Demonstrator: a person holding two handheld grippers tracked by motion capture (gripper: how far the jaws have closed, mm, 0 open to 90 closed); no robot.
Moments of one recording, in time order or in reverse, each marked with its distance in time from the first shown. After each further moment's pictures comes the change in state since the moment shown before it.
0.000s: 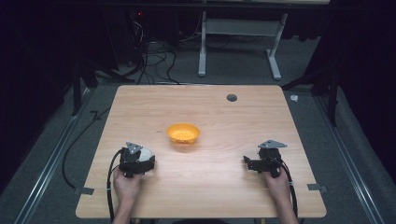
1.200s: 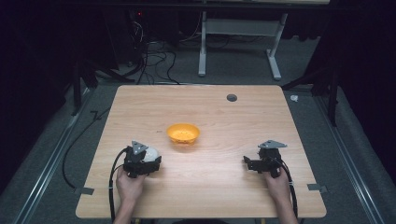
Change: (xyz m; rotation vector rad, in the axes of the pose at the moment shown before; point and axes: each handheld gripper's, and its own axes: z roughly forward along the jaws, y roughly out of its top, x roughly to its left) left arm -0.021 0.014 -0.015 -0.007 -0.087 0.061; right arm 0.000 0.000 0.000 0.001 0.000 0.000
